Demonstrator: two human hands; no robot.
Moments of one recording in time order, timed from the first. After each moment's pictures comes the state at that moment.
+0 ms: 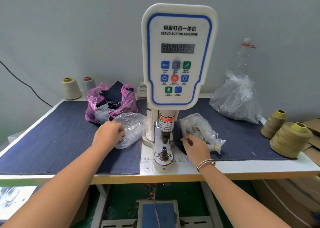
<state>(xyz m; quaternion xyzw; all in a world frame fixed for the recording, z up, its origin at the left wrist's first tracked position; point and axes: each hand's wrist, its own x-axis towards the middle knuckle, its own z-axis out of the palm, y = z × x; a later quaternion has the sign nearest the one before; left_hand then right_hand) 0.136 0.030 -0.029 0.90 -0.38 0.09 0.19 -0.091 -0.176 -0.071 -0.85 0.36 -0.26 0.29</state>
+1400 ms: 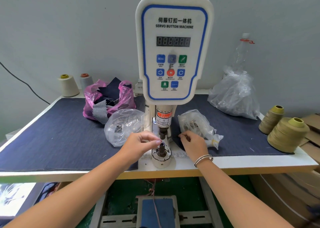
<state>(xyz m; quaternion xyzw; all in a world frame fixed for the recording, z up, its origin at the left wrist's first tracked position) 0.026 0.009 -0.017 0.66 -0.39 -0.27 0.58 -0.092 -0.176 -0.071 -0.85 0.35 -0.27 0.30</state>
